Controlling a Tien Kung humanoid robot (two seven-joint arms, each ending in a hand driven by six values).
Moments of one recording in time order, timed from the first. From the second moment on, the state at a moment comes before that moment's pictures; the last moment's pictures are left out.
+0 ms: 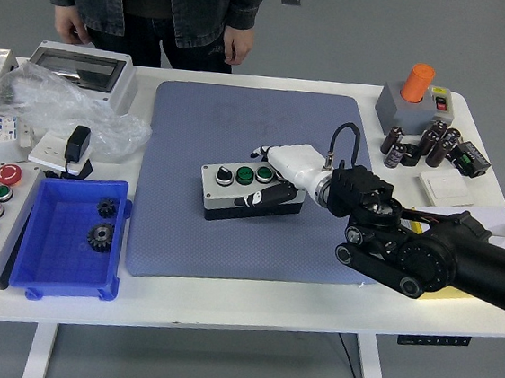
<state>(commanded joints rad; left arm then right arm) 0.00 0.28 -0.17 -0.20 0.17 0.11 0.02 0.97 -0.24 0.11 1.05 -1.58 -0.16 -0.28</state>
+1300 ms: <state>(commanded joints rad) 0.01 0.28 -0.17 -0.20 0.16 0.12 0.02 0.87 -0.39 0.33 1.31 -1.76 -0.19 -0.34</state>
